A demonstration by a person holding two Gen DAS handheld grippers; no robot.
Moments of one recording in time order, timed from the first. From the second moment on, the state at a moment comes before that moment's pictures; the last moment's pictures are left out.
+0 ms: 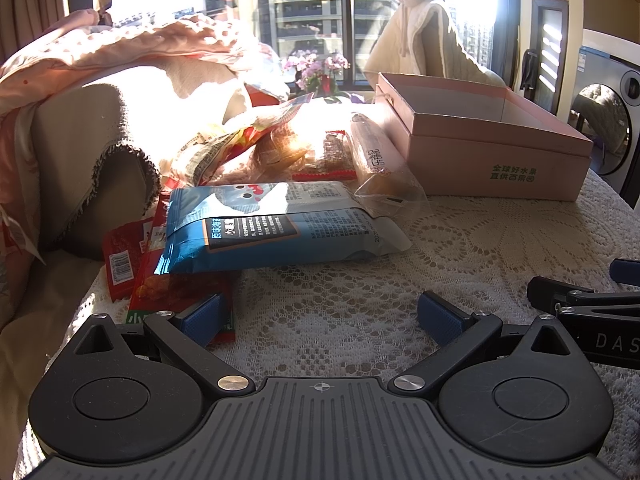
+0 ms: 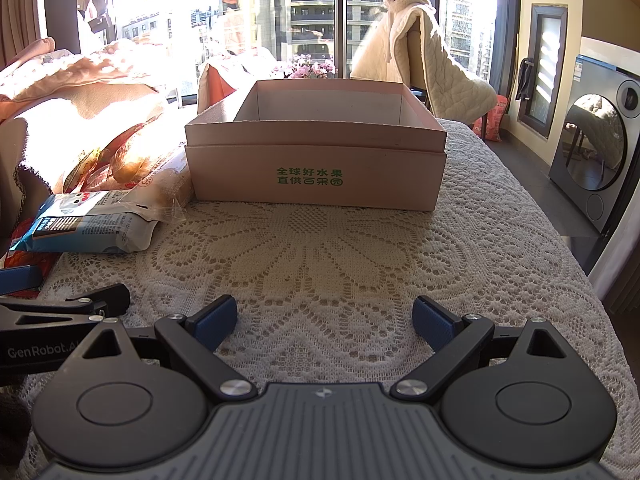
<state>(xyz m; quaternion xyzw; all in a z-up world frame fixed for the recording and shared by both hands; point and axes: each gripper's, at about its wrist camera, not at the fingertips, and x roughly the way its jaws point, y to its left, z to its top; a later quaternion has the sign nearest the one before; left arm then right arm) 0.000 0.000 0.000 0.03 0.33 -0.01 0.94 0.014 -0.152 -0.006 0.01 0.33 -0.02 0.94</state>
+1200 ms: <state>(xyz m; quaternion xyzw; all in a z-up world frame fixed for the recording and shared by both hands) -0.003 0.065 0.078 -0.02 0.31 -0.10 0.95 0.036 -0.165 0.013 -0.02 0.45 0.07 0.89</state>
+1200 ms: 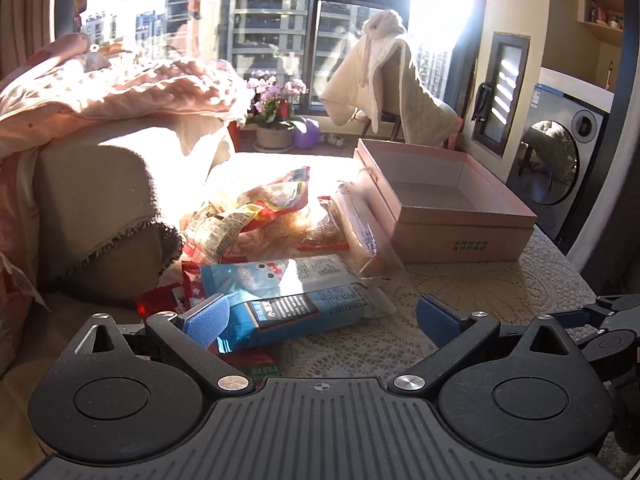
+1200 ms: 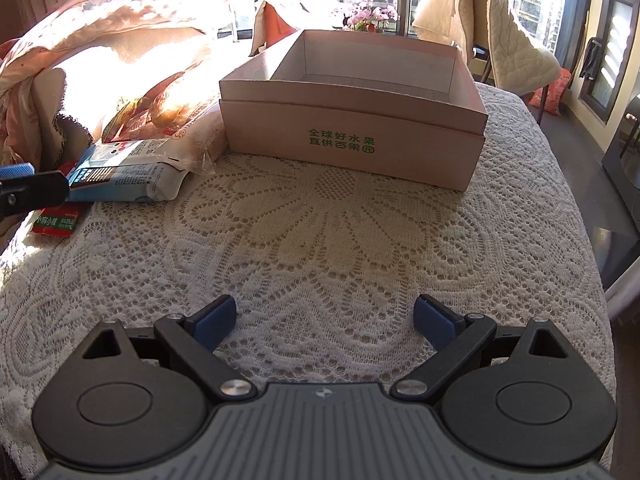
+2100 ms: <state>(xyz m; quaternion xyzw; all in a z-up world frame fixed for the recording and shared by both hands) 0.023 0.109 0.052 -0.04 0.34 -0.04 0.94 0.130 -0.088 0.028 0.02 0.43 0.16 0.89</state>
